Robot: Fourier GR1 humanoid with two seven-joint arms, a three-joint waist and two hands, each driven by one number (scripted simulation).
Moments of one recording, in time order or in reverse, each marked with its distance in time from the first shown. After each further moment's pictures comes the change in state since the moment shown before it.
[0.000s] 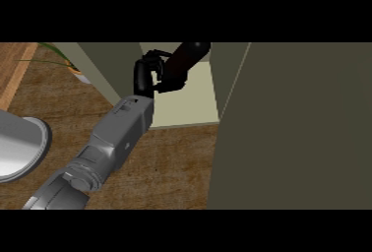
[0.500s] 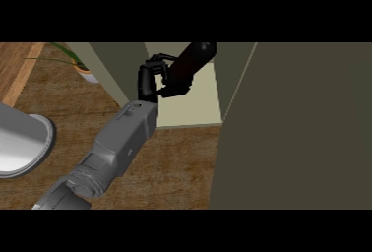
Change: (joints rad) left arm 0.065 -0.020 -0.003 -0.097 0.032 -0.045 -0.043; right arm -0.004 -0.013 -0.022 -0.002 0.000 -0.011 0.030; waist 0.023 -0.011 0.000
